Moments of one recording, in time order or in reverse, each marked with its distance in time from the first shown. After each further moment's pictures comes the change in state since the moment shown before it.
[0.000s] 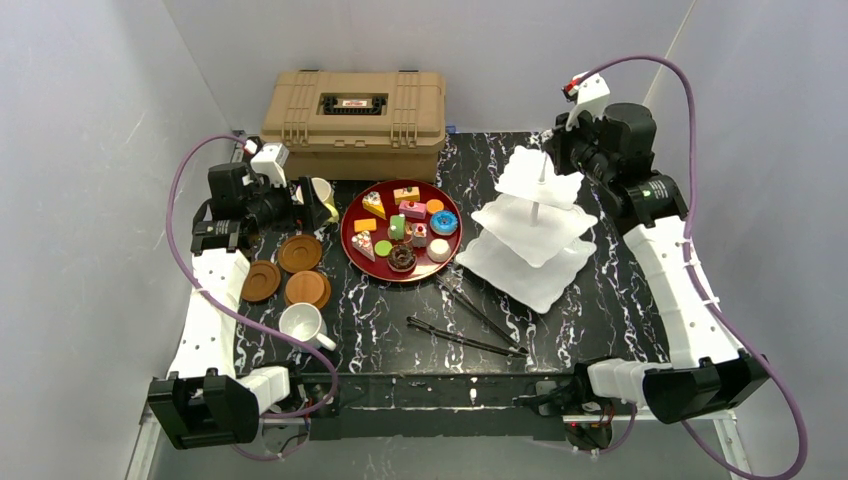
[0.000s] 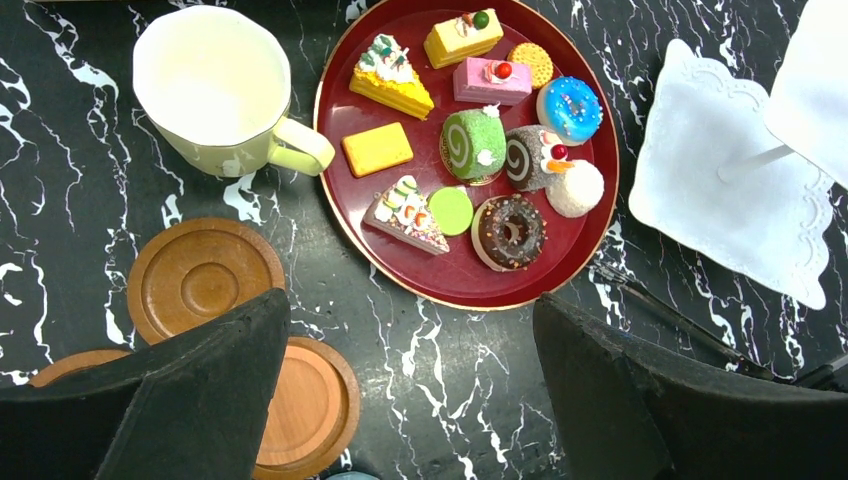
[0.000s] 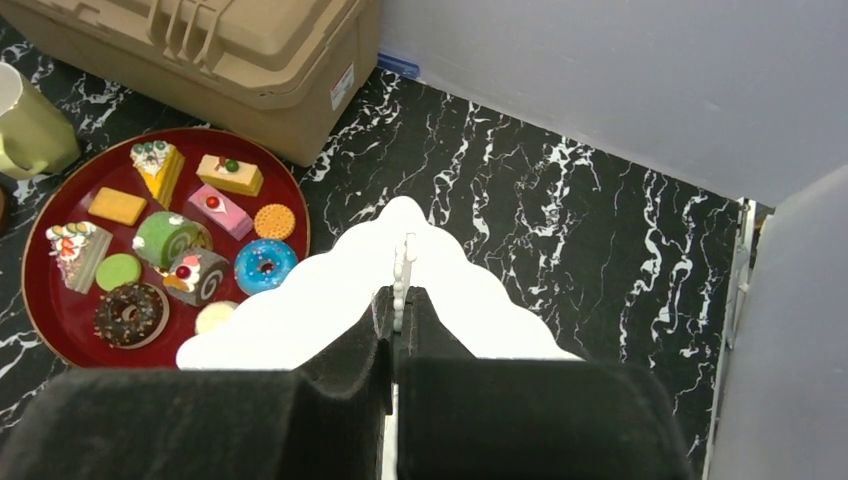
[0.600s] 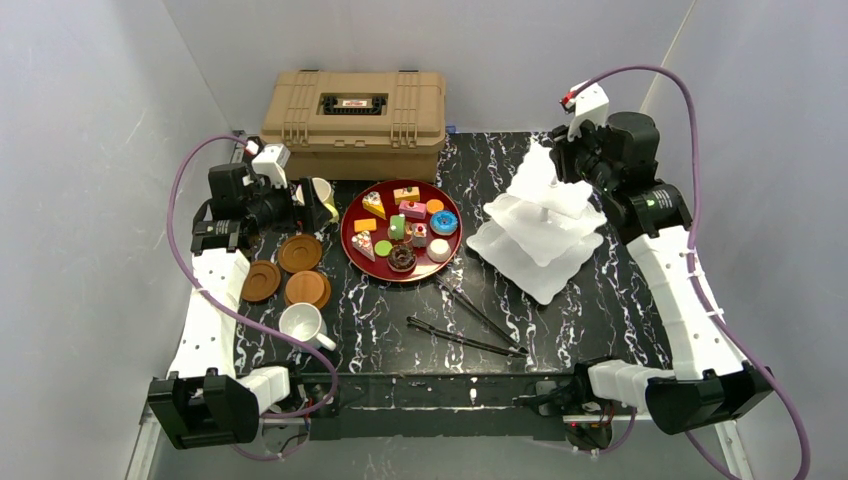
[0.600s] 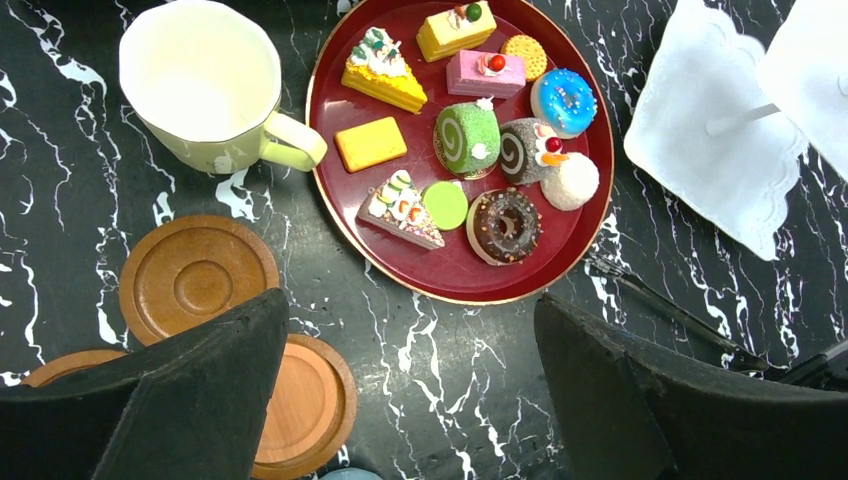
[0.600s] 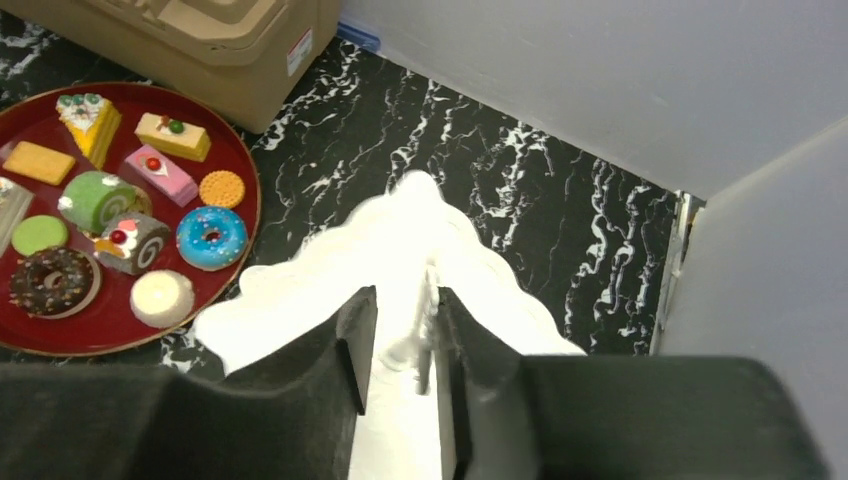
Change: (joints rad) left arm 0.000 0.000 0.000 -0.011 0.014 0.006; right arm 0.000 -0.048 -0.045 -0.032 0.043 -0.124
